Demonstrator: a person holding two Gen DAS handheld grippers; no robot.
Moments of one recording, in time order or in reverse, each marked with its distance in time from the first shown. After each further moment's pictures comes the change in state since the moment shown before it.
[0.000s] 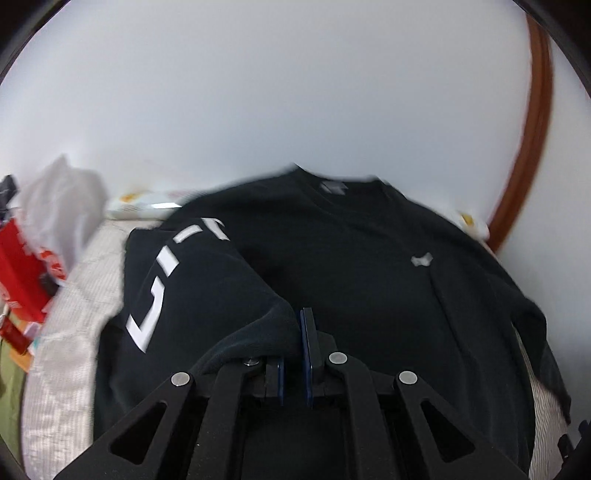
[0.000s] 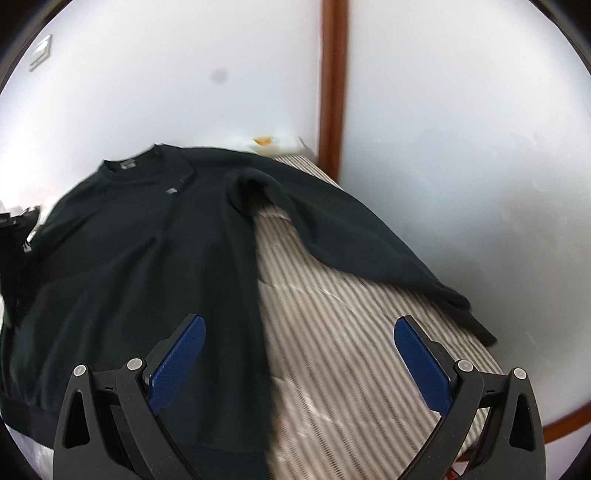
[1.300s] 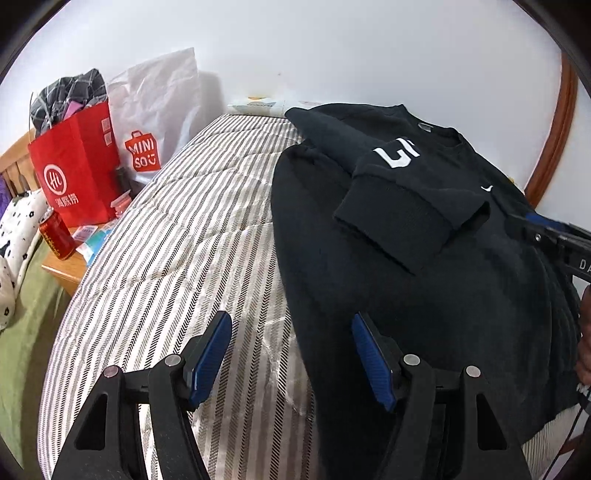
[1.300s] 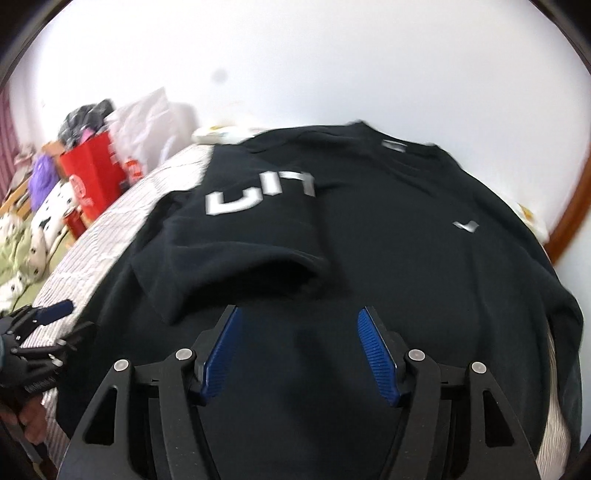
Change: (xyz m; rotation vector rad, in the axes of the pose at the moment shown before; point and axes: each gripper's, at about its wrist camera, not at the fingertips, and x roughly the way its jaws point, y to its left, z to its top) left arm -0.079 0.175 -0.165 -0.127 0.093 0.089; right arm 0.004 0.322 0.012 -0.540 0.034 0.503
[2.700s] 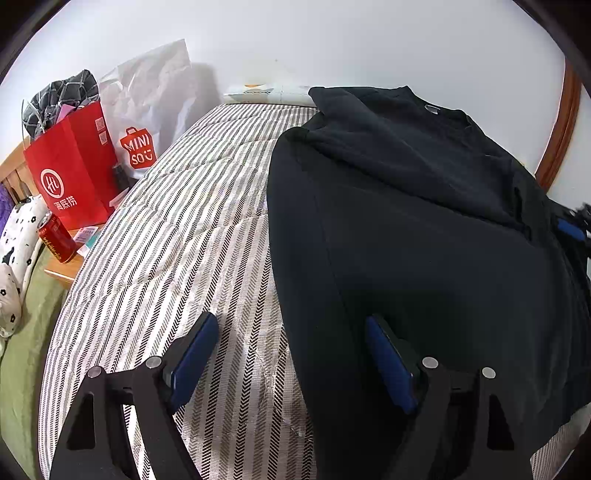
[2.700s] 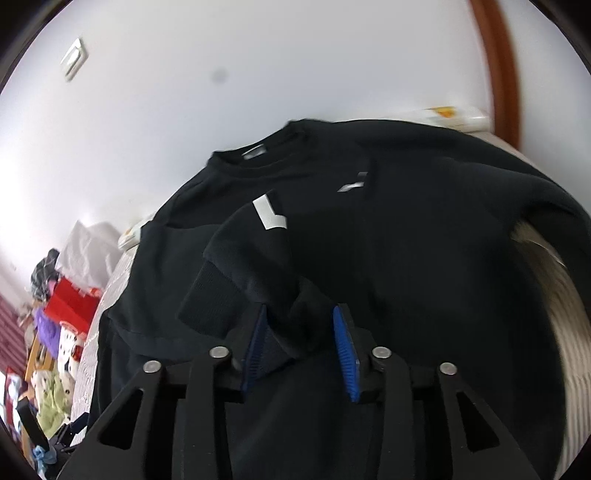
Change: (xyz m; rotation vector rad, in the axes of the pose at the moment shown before) left arm 0.017 -0.008 0.004 0.042 0.045 0.046; right arm -0.002 -0.189 -0.050 0.576 -0.088 0.013
